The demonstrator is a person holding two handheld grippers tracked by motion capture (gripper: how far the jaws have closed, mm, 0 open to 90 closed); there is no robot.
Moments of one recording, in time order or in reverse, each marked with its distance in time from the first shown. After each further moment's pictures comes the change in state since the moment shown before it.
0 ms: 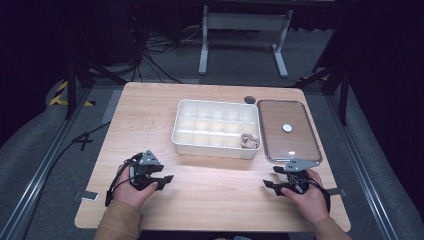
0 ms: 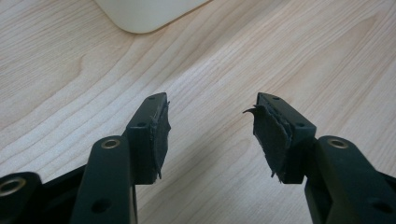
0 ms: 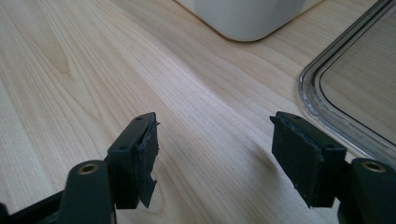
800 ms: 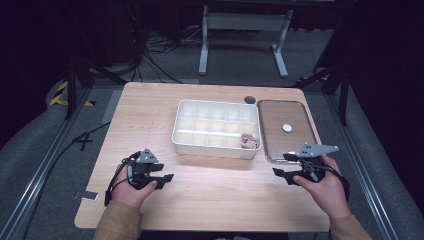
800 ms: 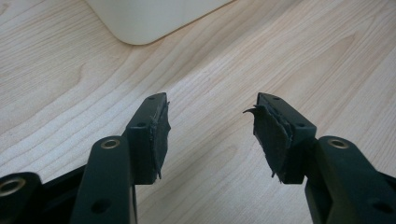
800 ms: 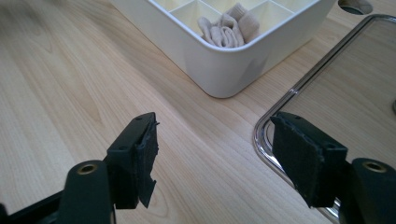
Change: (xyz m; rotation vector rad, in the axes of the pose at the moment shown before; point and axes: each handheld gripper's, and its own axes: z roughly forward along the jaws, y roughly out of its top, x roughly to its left) left arm -0.003 0.005 -0.010 -0.024 -0.013 -0.038; right arm -0.005 0.051 -0.054 -0.020 -0.020 0.003
